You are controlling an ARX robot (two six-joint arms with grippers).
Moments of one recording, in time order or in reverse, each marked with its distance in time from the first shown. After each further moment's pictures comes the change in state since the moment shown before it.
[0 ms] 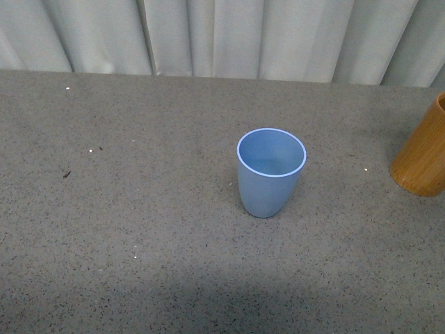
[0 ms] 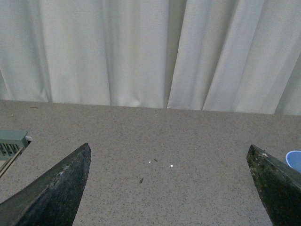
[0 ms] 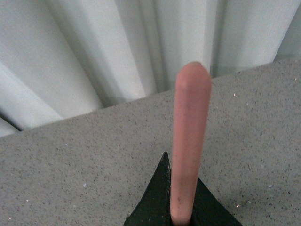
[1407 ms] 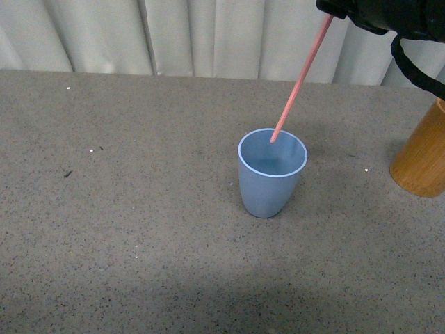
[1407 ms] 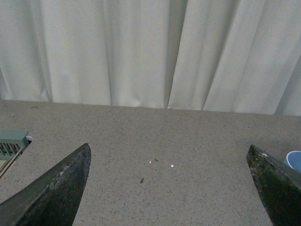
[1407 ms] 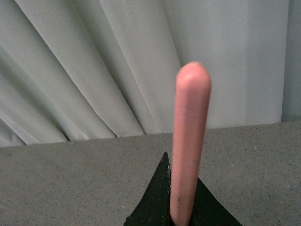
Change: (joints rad) left arm 0.000 0.000 0.000 0.000 0.000 0.000; right arm 0.518 -0.141 -0.151 0.230 0.118 0.180
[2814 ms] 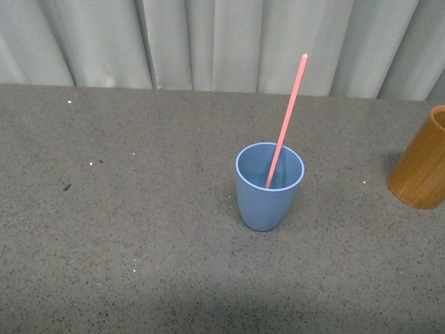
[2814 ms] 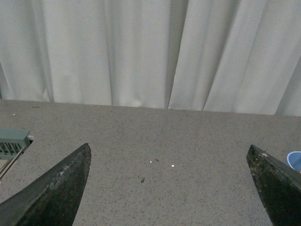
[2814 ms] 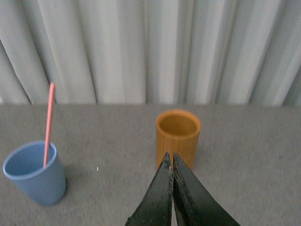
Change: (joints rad) left arm 0.000 -0.001 0.000 0.000 -0.002 0.000; right arm -0.407 -1.703 -0.809 -0.819 -0.126 -0.378
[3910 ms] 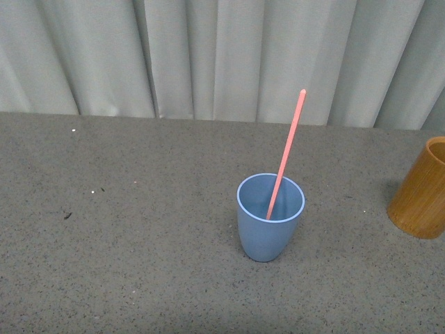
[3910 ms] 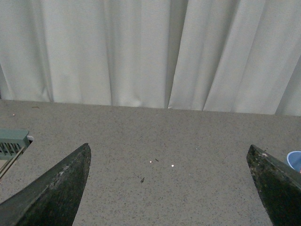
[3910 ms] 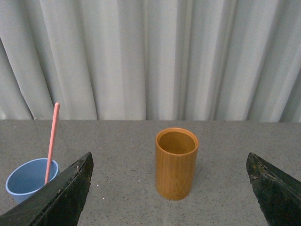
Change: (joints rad) left arm 0.000 0.000 0.000 0.000 0.002 0.000; right arm -0.001 -0.080 0.000 -0.010 0.000 -0.002
